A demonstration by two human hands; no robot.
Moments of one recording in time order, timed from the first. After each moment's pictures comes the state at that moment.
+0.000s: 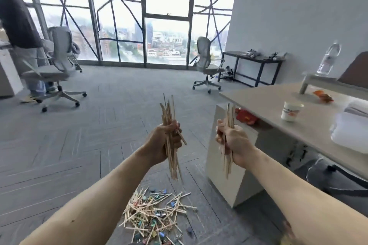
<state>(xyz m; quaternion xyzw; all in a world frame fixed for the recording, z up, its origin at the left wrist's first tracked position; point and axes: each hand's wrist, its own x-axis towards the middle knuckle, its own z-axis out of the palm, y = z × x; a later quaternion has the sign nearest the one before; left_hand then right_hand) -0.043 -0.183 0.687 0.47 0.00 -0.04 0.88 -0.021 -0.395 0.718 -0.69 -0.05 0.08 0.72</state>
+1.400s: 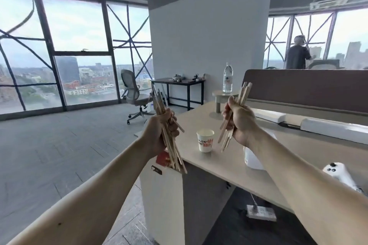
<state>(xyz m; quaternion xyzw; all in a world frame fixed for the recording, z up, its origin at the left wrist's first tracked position) 0.176 -0.458 0.811 0.48 -0.16 -0.11 0.85 0.143 -0.677 0.827 -0.59 0.02 -0.18 0.79</state>
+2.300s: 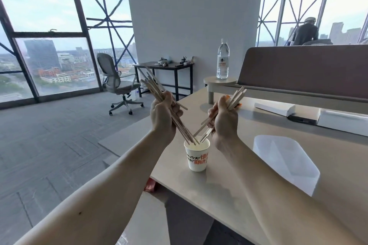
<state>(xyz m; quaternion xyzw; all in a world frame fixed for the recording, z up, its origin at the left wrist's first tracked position) 0.378 -0.578 0.781 0.44 -0.10 0.04 0.89 0.344 -0.706 0.756 -0.48 0.06 -0.29 0.83</state>
